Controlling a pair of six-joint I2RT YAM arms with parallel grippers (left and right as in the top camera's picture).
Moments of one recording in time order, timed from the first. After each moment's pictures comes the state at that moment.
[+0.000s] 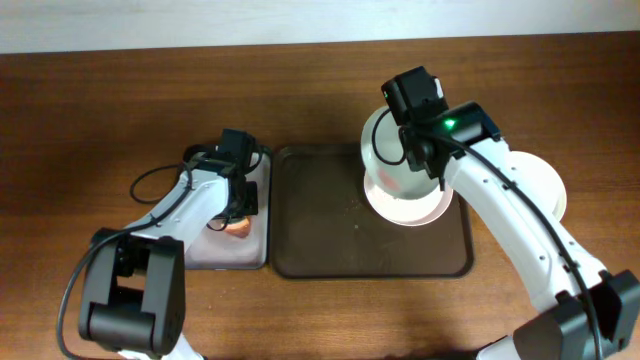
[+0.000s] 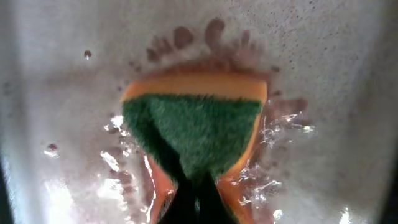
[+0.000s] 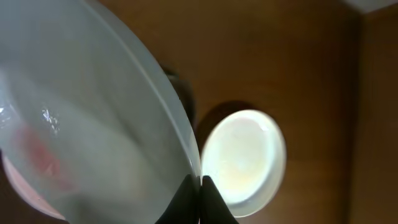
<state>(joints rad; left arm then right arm) -0.23 1.82 1.10 -0.68 -0.18 -0.25 0.40 1.66 1.56 -1.10 0.57 0.08</state>
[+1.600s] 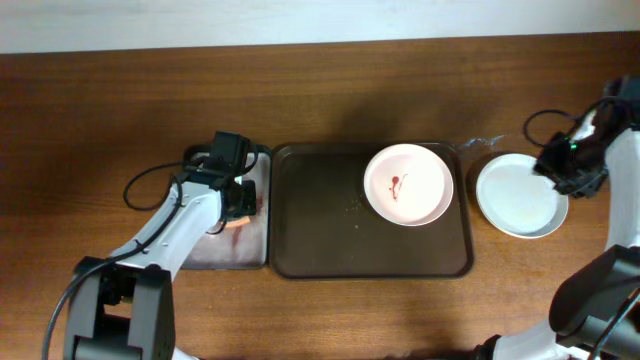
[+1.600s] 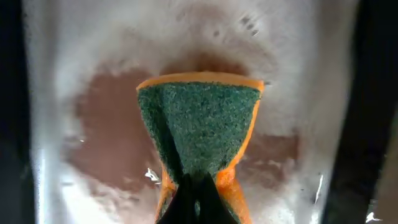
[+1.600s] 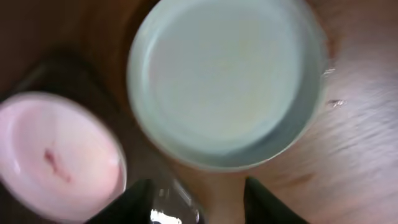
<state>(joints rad) -0.23 1.70 1.02 -0.63 -0.16 -0.25 -0.40 1.74 1.54 -1.23 -0.11 0.24</state>
